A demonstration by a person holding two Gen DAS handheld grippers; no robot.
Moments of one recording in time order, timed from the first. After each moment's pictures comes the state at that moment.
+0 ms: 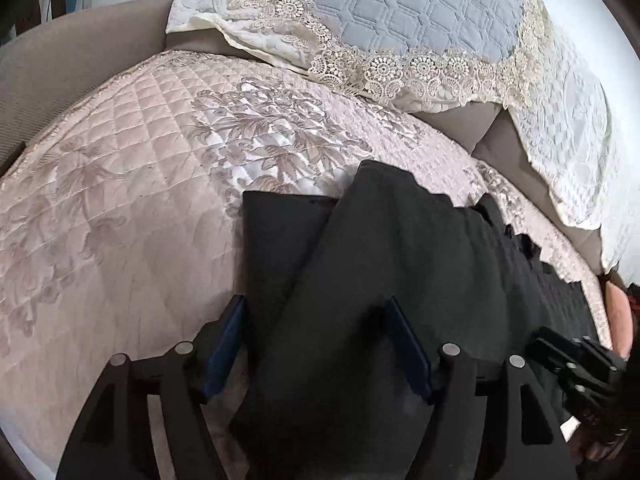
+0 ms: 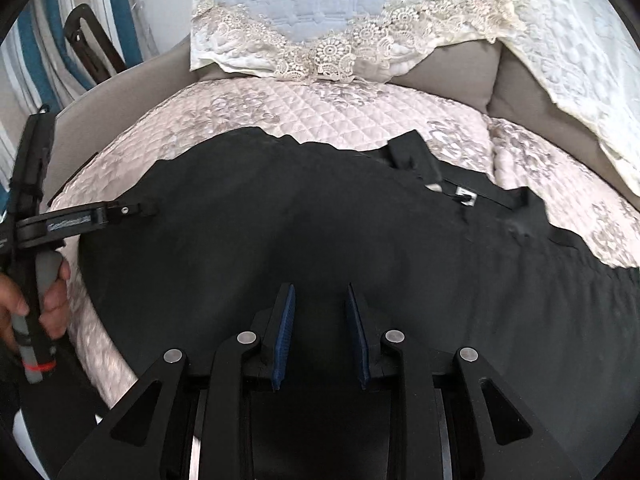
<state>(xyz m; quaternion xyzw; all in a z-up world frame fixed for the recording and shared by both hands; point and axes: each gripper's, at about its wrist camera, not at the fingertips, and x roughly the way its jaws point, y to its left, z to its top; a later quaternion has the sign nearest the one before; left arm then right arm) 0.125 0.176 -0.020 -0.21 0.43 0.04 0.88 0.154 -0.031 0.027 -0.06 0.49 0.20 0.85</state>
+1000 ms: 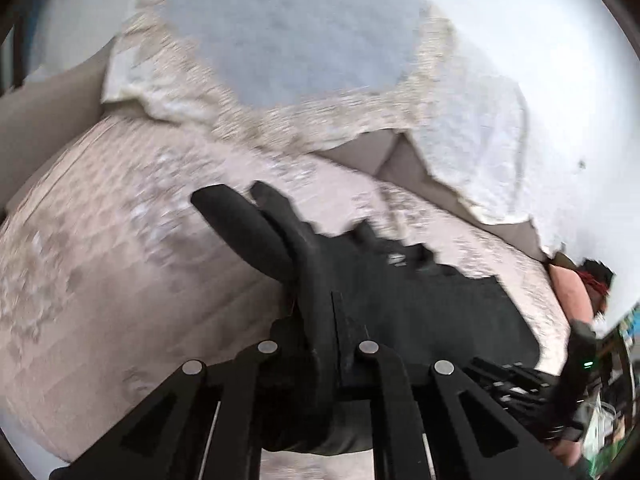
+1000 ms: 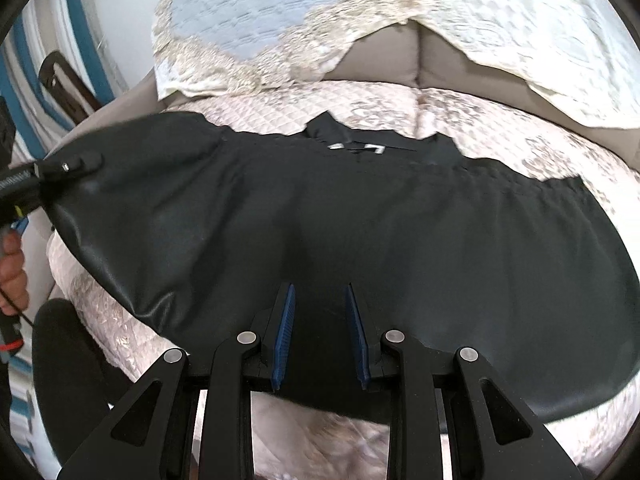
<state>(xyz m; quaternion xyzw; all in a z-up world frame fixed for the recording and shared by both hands) 0.084 0.111 0.075 -0.18 0.35 -0.08 0.91 0.086 -0.131 0.059 0.01 0.48 0.14 0.87</state>
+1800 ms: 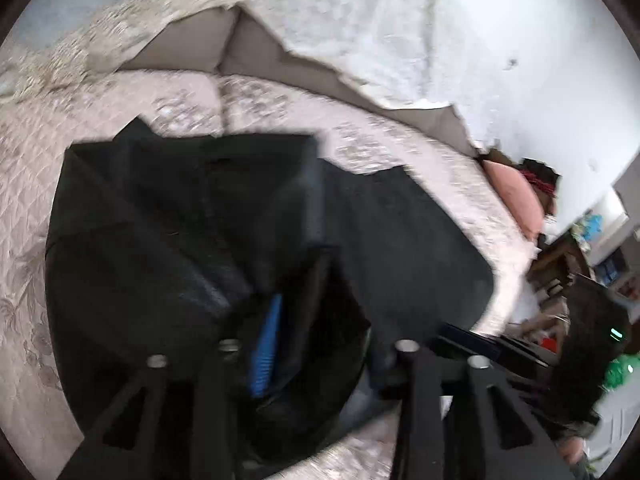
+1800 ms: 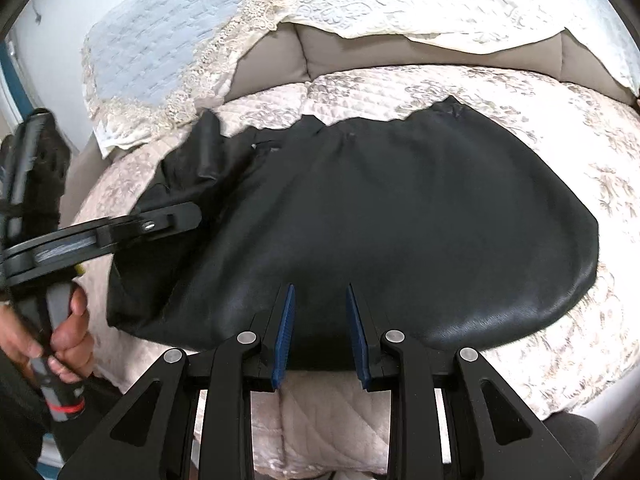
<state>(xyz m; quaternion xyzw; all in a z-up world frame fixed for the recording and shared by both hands) 0.137 -0.092 0.017 -0.12 0.45 -0.26 0.84 0.060 -0.234 0.058 0.11 0.48 0.07 0.87</state>
